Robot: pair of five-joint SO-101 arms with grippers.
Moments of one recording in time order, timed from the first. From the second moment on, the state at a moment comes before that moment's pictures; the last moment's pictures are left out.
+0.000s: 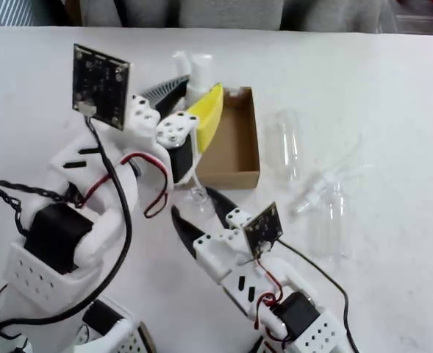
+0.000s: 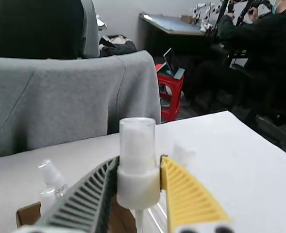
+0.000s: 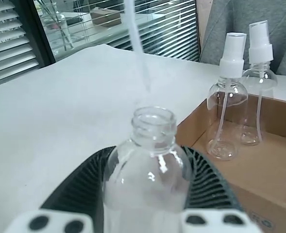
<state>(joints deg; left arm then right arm) 26.3 -42.7 9.5 53.7 11.6 -44.7 -102.4 96.4 24.9 -6.5</state>
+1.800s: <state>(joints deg) 27.0 -43.6 16.9 55.7 9.3 -44.9 -102.4 96.4 25.3 -6.5</state>
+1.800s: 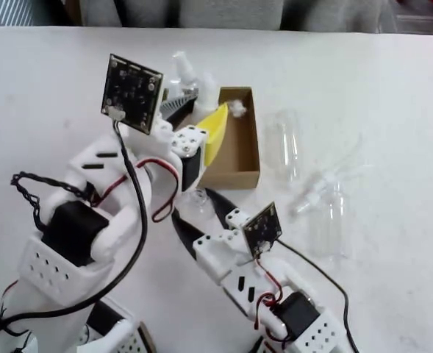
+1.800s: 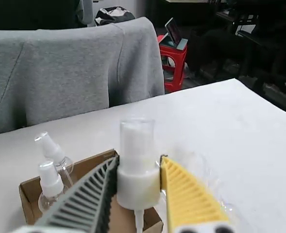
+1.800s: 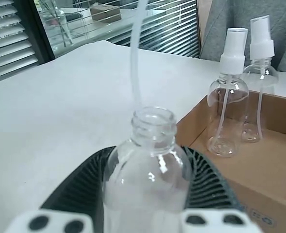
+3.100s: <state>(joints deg) 28.9 -72.5 61.5 43.5 3.9 -43.3 -102.4 96.4 26.3 -6.4</state>
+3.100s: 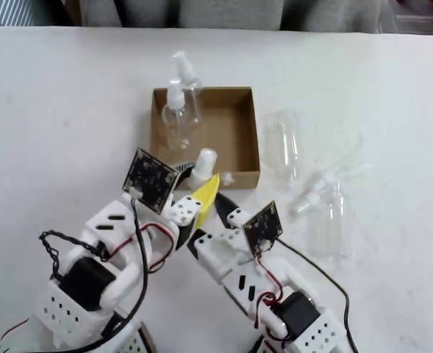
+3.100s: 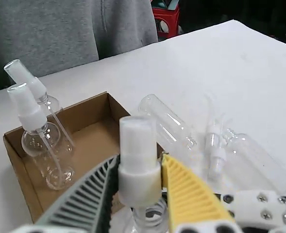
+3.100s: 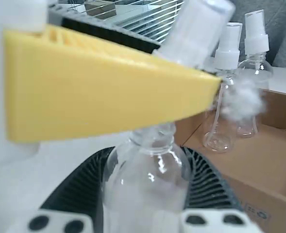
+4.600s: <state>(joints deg) 31.4 -104.6 88.4 34.5 3.6 -40.4 -102.2 96.4 26.5 -6.2</state>
